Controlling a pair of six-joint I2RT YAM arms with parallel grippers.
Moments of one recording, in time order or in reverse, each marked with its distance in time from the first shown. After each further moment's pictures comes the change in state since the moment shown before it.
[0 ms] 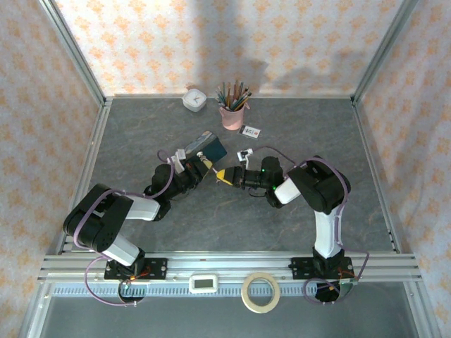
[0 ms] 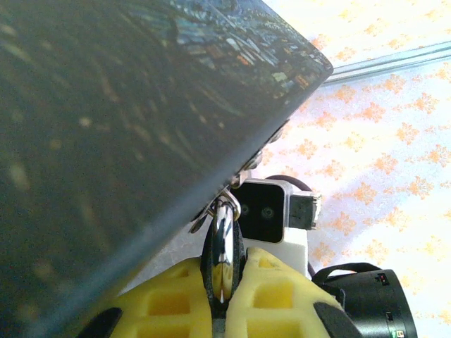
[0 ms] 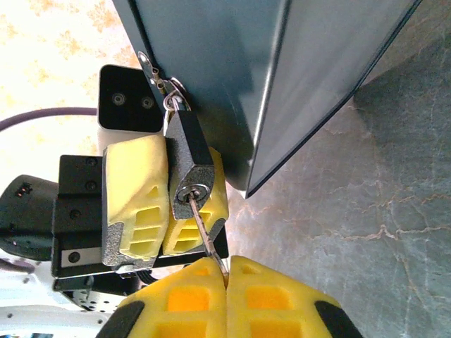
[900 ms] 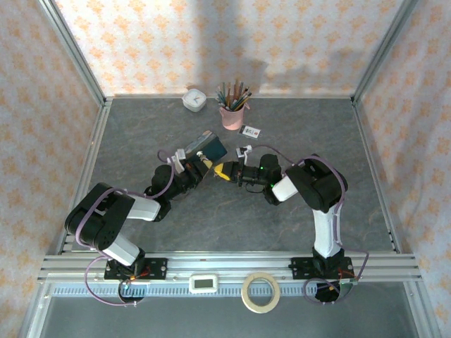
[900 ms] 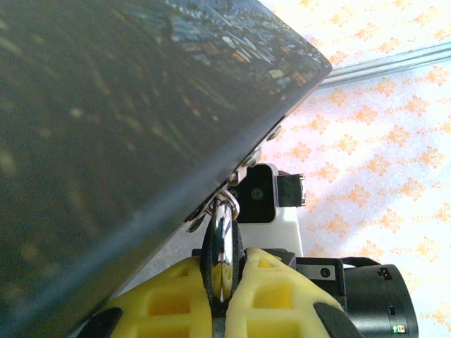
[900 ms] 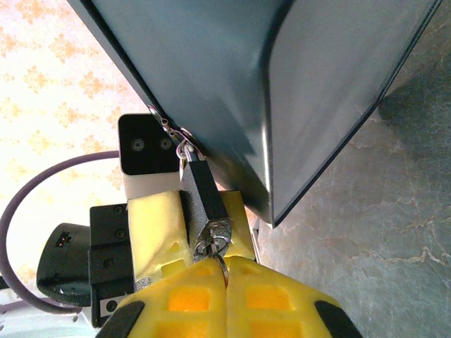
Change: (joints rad) left arm -0.005 0.017 -0.005 0.047 -0.014 -0.011; right arm 0.004 0.028 0.053 0.035 0.037 0.167
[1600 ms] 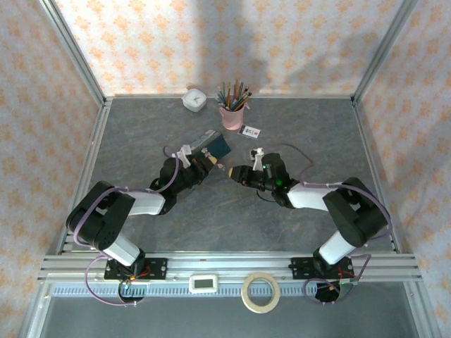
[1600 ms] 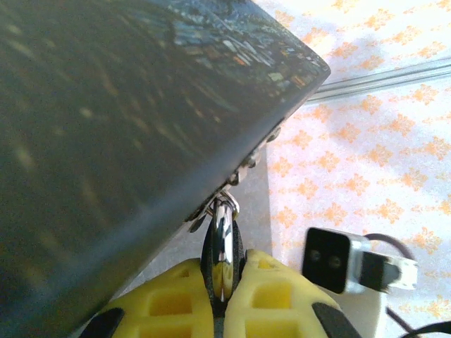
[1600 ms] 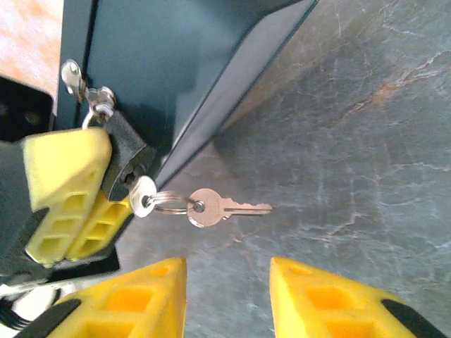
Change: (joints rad) left arm -0.036 0.014 0.118 -0.197 -0.084 0.024; right arm 0.042 -0.452 -0.084 -0.835 0.437 -0.648
